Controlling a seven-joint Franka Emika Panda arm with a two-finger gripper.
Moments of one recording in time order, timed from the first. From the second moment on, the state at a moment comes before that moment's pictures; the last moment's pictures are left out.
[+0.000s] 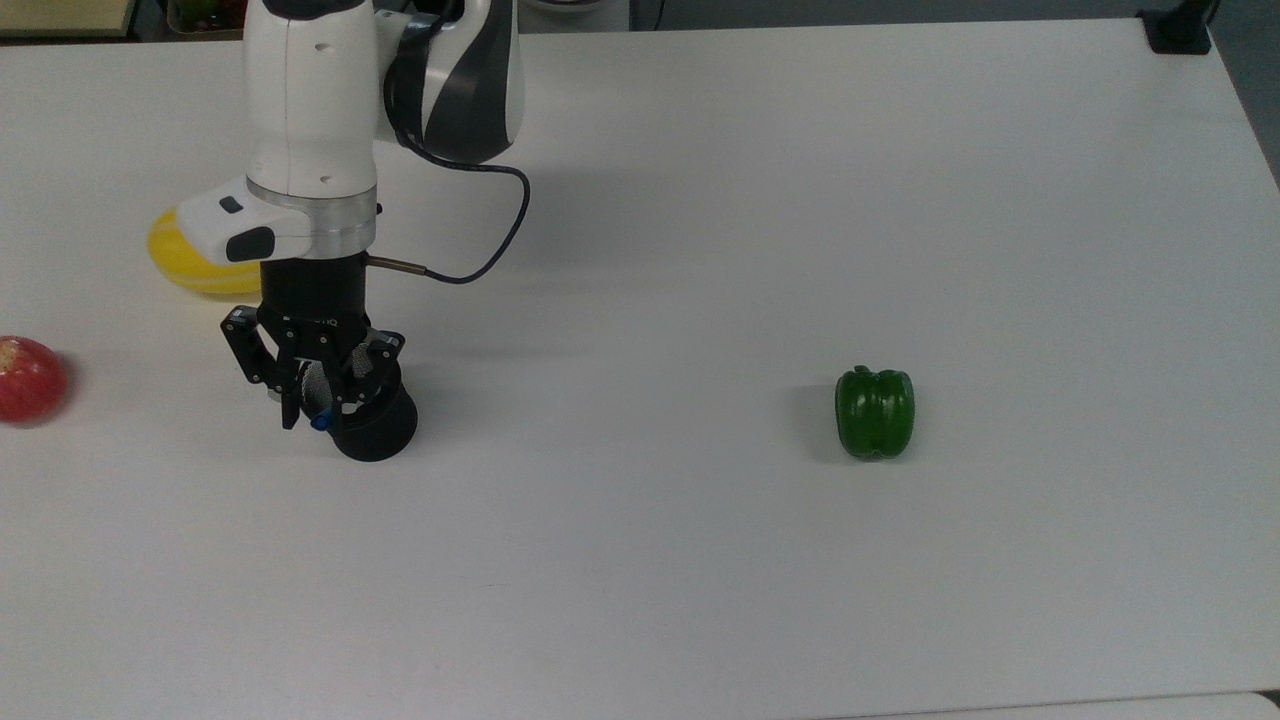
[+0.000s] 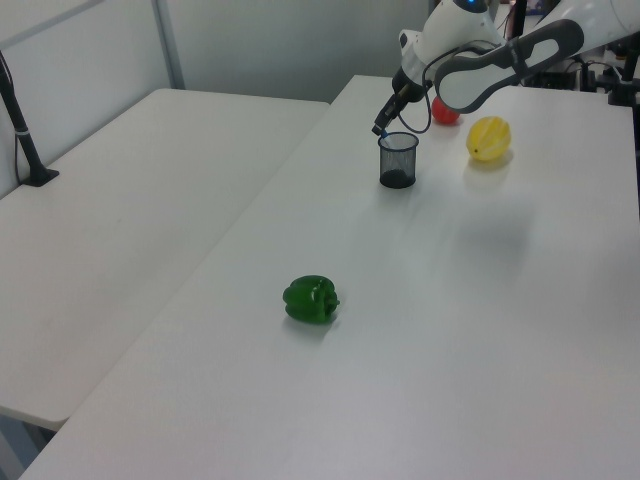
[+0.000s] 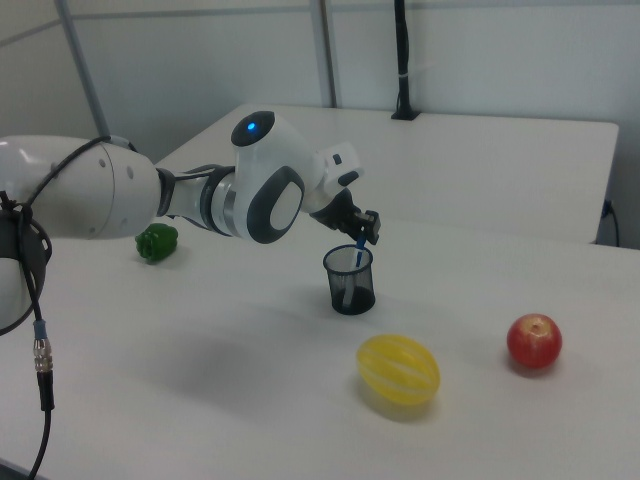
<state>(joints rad) -0.06 0.54 -0.08 -1.58 -0.07 2.73 -0.03</state>
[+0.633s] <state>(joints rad) -0.06 0.55 -0.08 -1.58 -0.07 2.73 -0.03</state>
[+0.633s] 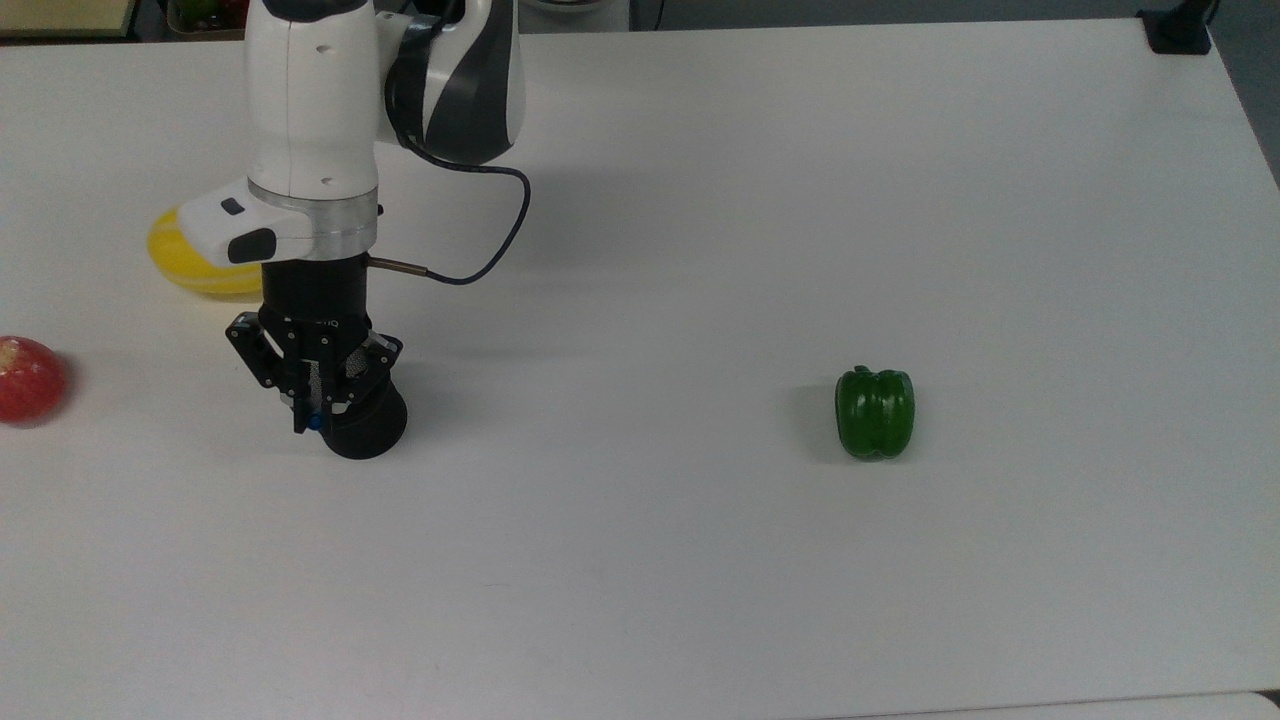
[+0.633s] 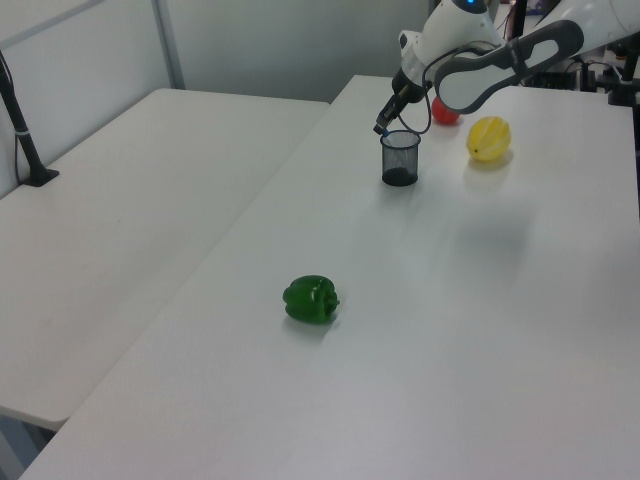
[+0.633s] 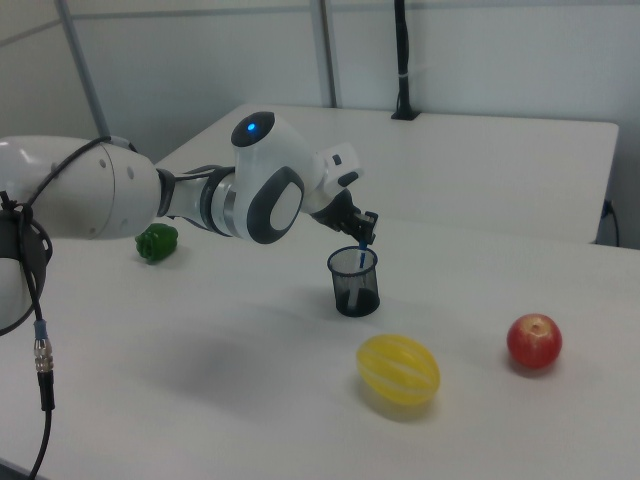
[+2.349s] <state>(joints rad) 0.04 0.32 -0.06 -1.55 -0.07 2.47 0.04</state>
